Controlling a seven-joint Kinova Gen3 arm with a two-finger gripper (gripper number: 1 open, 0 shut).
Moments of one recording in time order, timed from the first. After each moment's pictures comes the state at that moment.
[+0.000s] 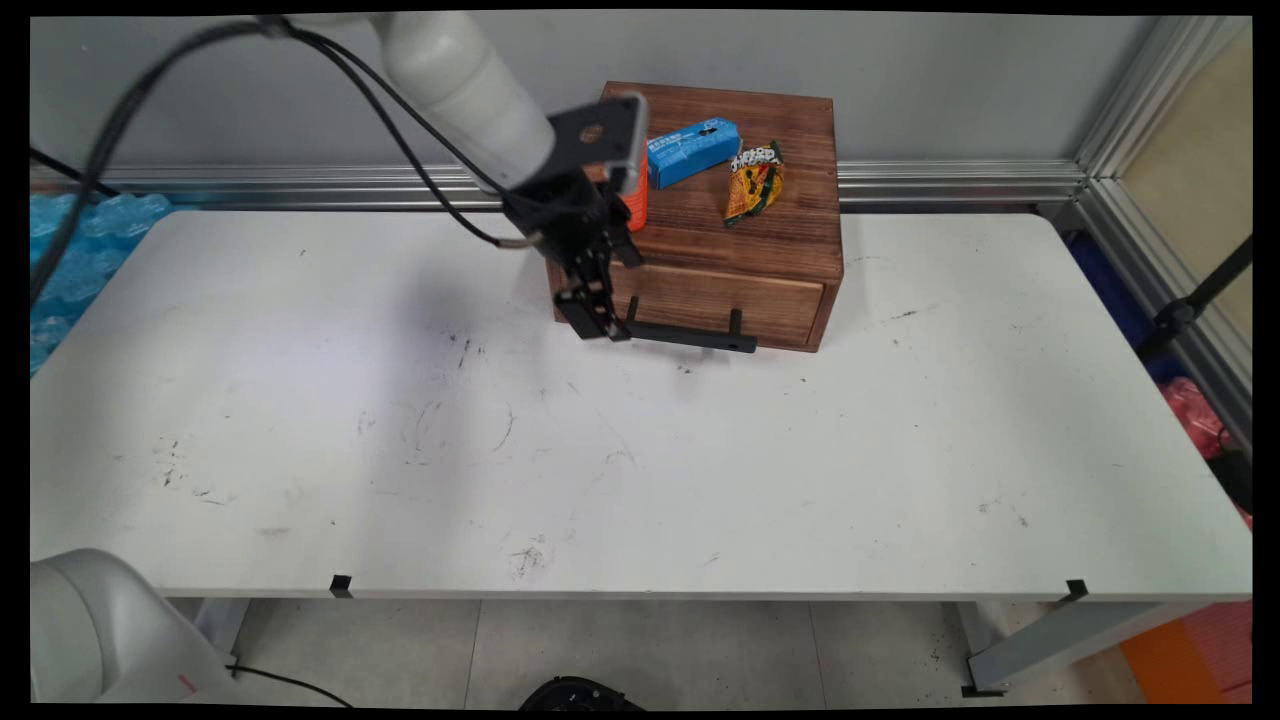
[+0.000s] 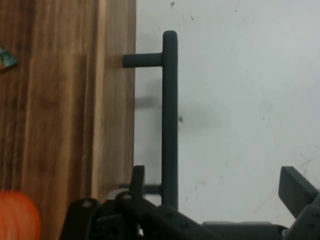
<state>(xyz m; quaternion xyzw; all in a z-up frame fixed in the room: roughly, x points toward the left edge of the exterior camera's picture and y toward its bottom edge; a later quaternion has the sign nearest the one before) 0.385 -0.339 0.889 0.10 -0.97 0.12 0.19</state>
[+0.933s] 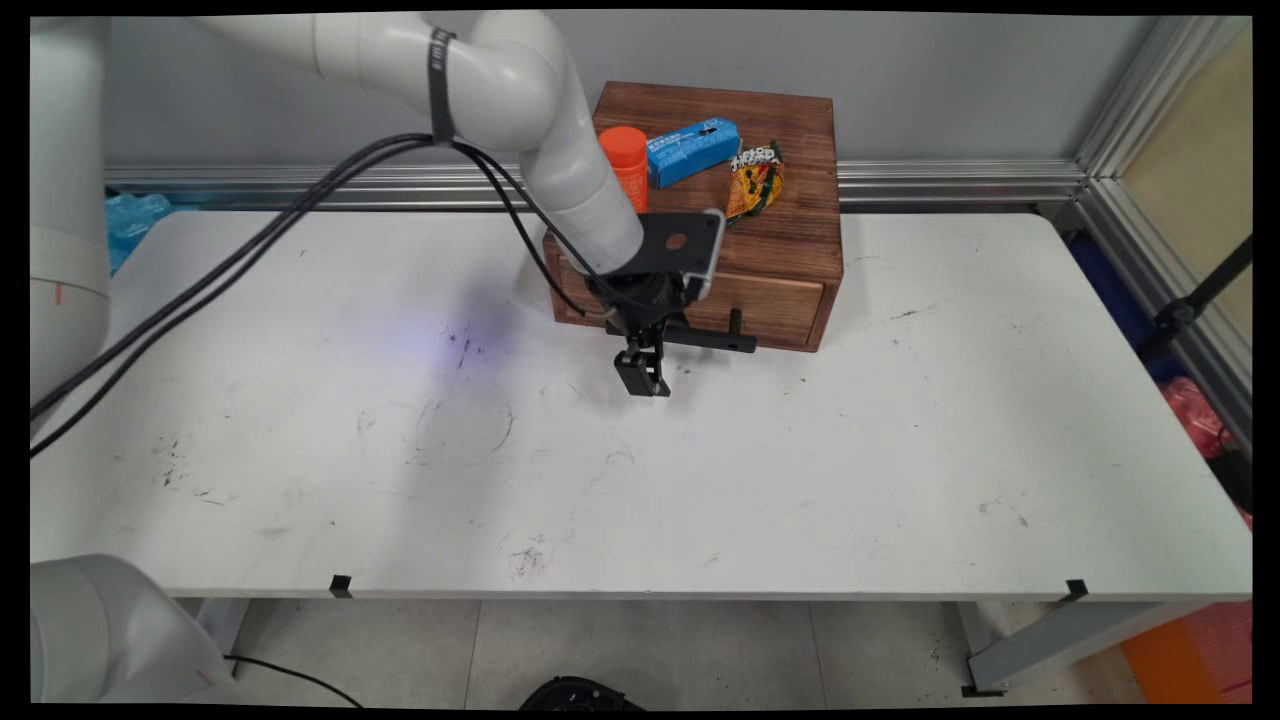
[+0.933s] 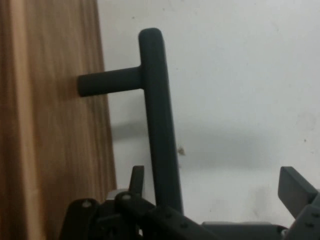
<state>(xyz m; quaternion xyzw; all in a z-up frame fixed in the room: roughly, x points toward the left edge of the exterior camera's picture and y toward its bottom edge) 0.328 -0.379 0.797 0.05 -0.98 0.10 0.15</state>
